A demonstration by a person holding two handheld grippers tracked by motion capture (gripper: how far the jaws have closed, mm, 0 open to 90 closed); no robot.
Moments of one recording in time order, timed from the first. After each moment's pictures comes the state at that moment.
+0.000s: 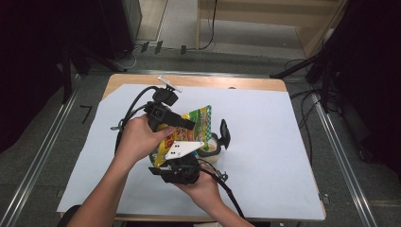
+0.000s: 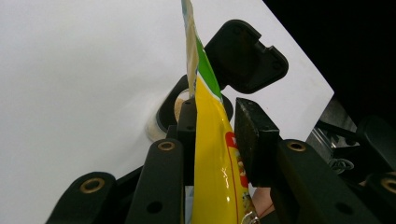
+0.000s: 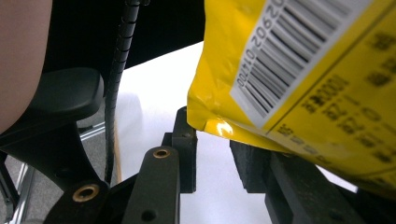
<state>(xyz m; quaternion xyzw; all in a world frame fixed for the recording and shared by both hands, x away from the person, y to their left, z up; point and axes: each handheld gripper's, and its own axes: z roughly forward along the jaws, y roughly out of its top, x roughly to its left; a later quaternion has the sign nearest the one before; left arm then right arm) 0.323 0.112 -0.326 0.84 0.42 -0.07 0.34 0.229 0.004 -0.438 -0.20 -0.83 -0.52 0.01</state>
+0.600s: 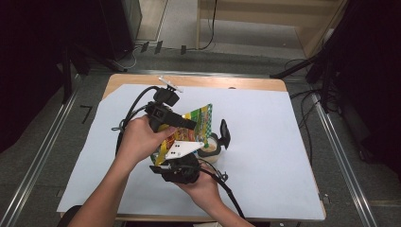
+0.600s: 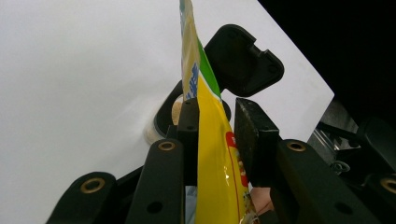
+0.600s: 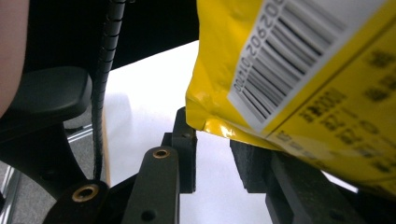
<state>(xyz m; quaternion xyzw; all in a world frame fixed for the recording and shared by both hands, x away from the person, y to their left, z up) 0.321 0.108 -0.324 0.84 0.41 -0.06 0.34 0.230 0.004 -0.440 -0.20 -0.83 -0.52 -0.01</state>
